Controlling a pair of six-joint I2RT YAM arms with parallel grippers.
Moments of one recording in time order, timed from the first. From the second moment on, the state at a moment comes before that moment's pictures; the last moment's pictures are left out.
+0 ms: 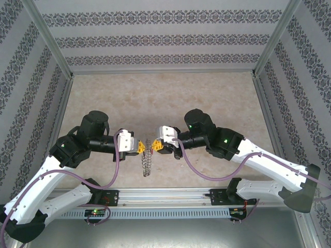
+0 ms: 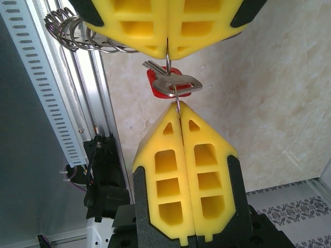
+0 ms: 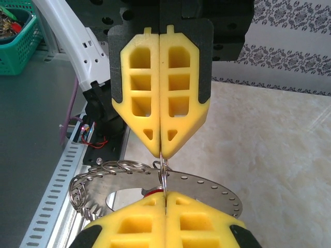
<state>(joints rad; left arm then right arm) -0.61 0.84 1.08 -0.88 0.71 0.71 0.99 1.11 1.10 -0.45 -0.55 -0.37</state>
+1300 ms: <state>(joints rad) -0.60 0.84 1.08 -0.88 0.73 0.70 0.99 1.12 1.10 -0.46 -0.55 -0.37</state>
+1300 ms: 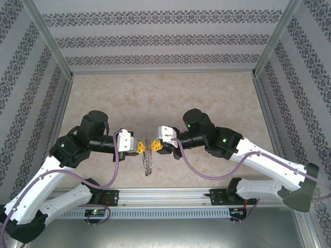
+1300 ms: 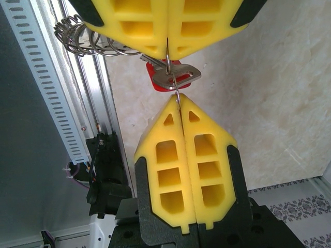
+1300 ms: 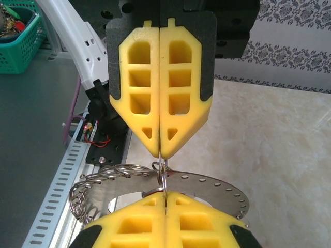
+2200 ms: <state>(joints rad) -0.59 0.84 1.08 -0.88 0.73 0.70 0.99 1.12 1.10 -0.47 -0.55 -0.37</state>
